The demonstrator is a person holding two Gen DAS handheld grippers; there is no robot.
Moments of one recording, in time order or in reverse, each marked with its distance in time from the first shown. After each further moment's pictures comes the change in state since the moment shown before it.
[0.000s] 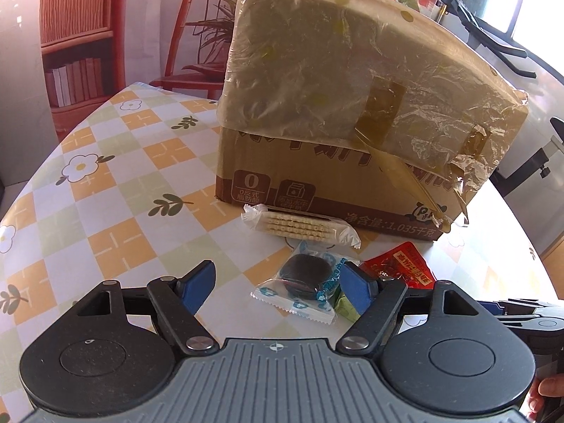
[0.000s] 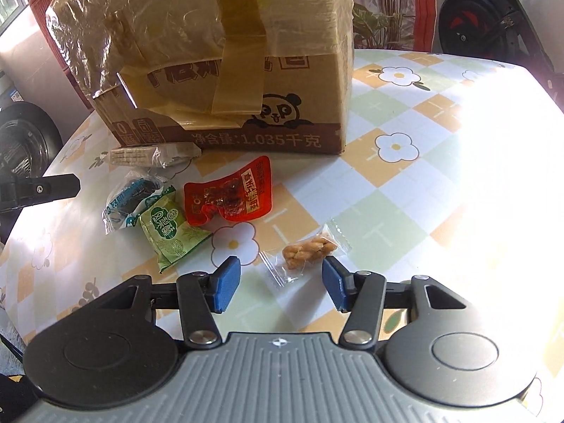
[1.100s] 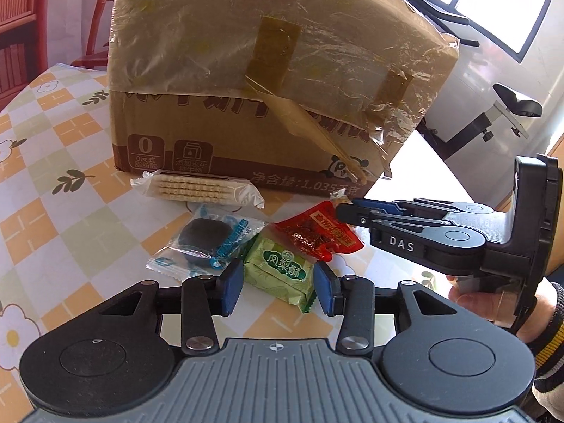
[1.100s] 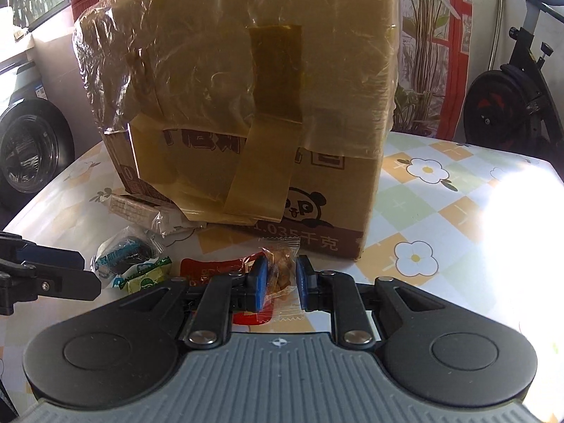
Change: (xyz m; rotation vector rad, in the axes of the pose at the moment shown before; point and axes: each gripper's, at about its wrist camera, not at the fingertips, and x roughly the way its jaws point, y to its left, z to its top) left arm 0.021 -0.039 -0.018 0.087 0.091 -0.244; right arm 0.028 0.017 0.035 -0.213 -0.192 0.024
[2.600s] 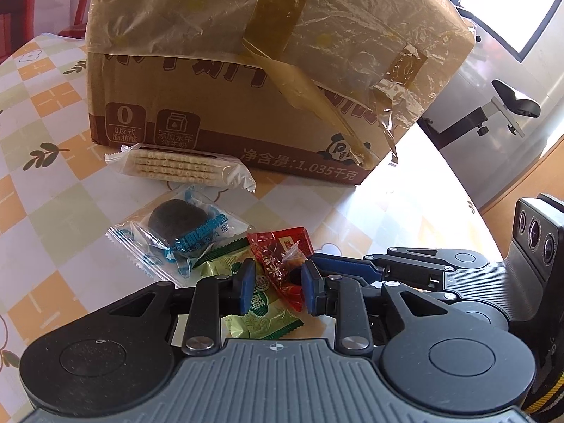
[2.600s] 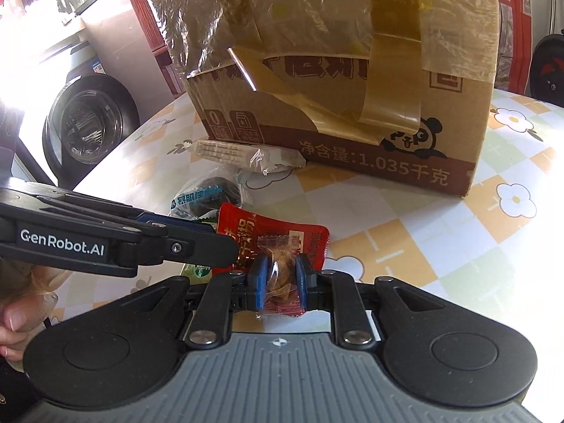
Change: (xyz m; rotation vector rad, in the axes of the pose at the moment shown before) left arm 0.029 0.011 0.000 -0.053 0.055 -0.047; right arm 0.003 0.029 -0.031 0.044 0.104 0.250
